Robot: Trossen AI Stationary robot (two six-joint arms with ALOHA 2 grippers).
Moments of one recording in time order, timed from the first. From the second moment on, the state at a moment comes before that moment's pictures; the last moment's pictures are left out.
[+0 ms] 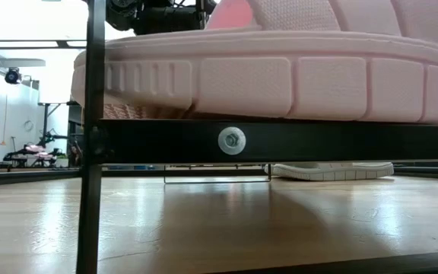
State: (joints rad) left arm 0.38 1.52 1.16 0.29 0.50 -0.75; right arm 0.36 0.47 0.40 -0.61 0.63 1.86
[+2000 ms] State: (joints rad) left arm 0.35 1.52 1.16 0.31 0.50 -0.76; right arm -0.93 0.66 0.23 -0.18 -0.60 1.03
